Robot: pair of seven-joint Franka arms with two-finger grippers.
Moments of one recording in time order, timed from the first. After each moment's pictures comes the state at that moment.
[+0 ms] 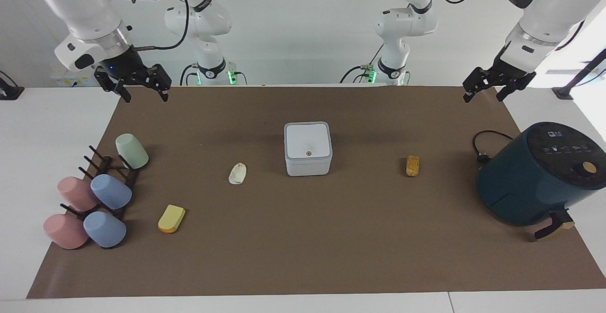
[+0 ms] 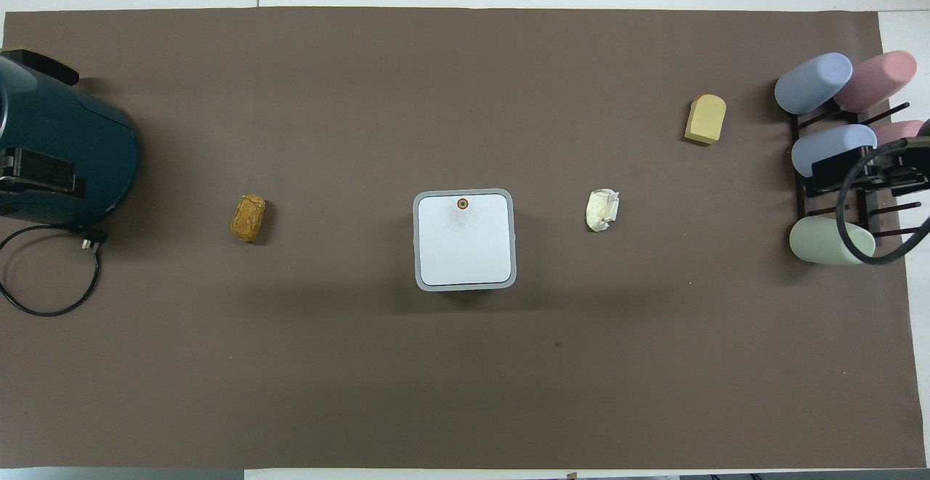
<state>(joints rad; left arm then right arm) 0.01 -0.03 -0.02 -1.60 -0.02 1.54 0.02 -0.02 -0.02 0.00 -1.59 0.02 1.52 -0.01</state>
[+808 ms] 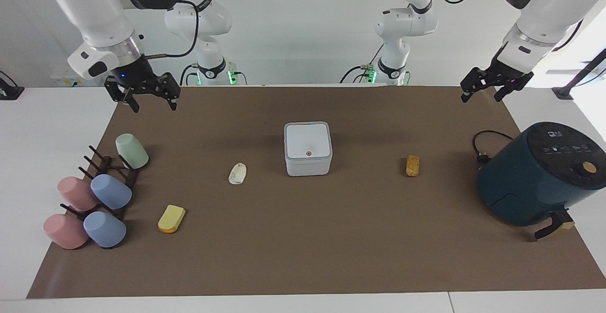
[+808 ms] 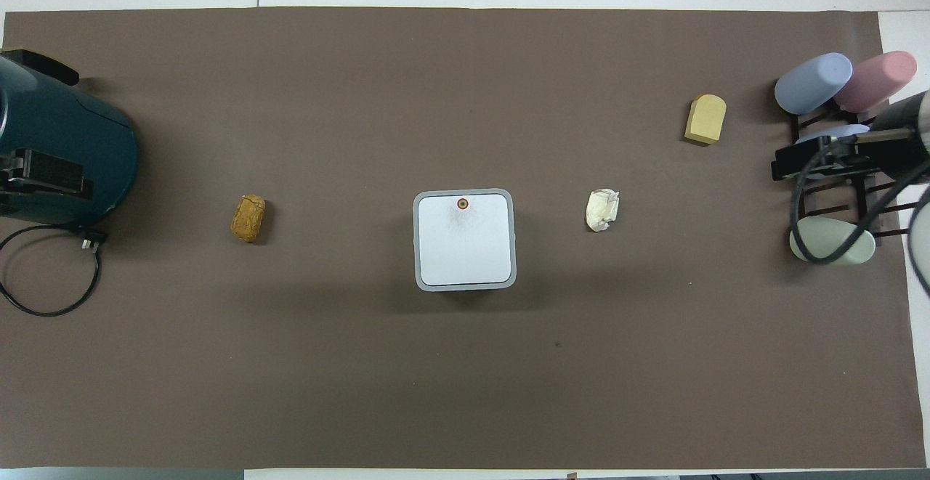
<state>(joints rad) -0.02 -0.03 -0.02 -1.60 -0.02 1.54 0.01 0.03 -0.02 0.00 -1.68 0.02 1.71 -0.01</state>
